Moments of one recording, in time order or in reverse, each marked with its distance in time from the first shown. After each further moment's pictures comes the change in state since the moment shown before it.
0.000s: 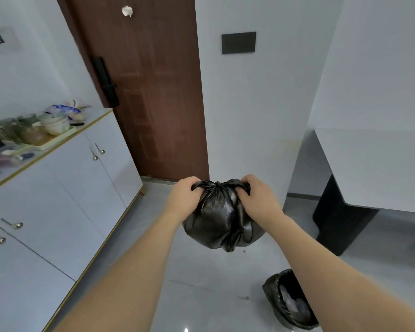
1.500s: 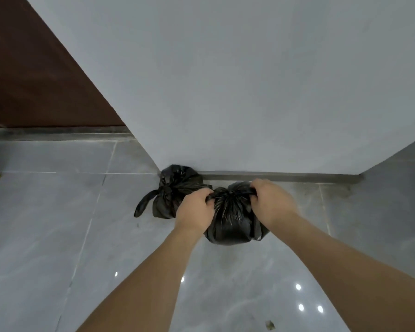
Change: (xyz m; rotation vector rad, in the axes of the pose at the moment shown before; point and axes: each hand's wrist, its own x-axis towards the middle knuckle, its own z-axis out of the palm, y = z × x) left_hand 0.608 -0.584 0.725 0.196 -0.411 -0.265; right_hand 0.576 0.737 0.563 -0.421 -0.334 0.362
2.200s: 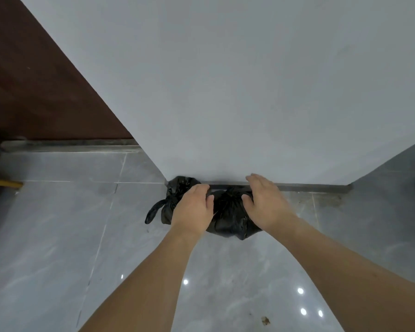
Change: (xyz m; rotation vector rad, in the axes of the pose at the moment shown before) left_hand -0.030 0.046 -0.068 0.170 0.093 0.139; right_hand -0.028 -0.030 -0.076 0.057 -0.066 -0.111
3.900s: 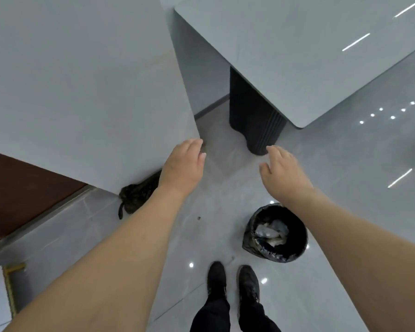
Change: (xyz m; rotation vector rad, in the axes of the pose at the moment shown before) left_hand -0.380 0.405 -0.268 0.206 -0.175 0.812; right_hand -0.606 -0.002 -0.334 0.212 0.397 0.630
